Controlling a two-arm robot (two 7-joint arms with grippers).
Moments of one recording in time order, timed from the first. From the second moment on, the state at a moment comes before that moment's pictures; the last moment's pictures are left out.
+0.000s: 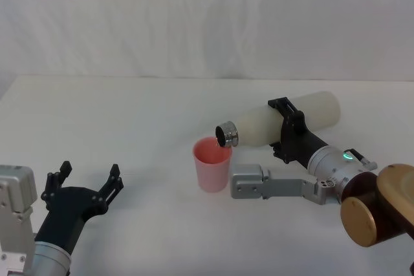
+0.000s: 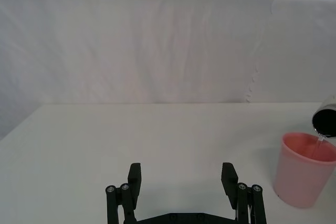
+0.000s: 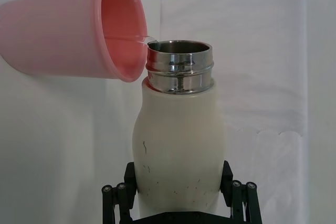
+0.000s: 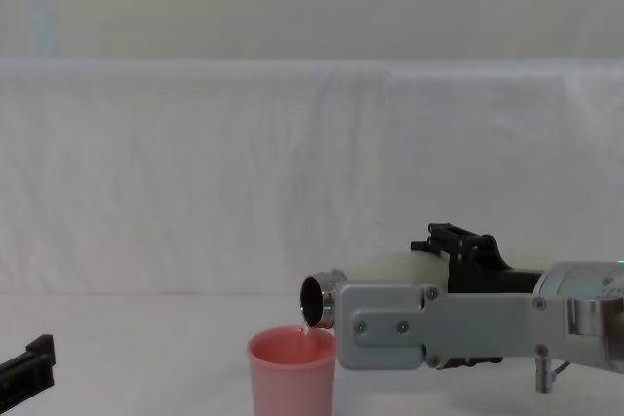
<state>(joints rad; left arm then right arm) 0.27 0.24 0.04 -1.85 -0.25 -0.02 -0.02 0.43 0.35 -0.66 -1.50 -0.99 0.16 0.26</state>
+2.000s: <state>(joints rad) 0.27 0.24 0.04 -1.85 -0.25 -0.02 -0.02 0.43 0.35 -0.66 -1.50 -0.99 0.17 0.27</state>
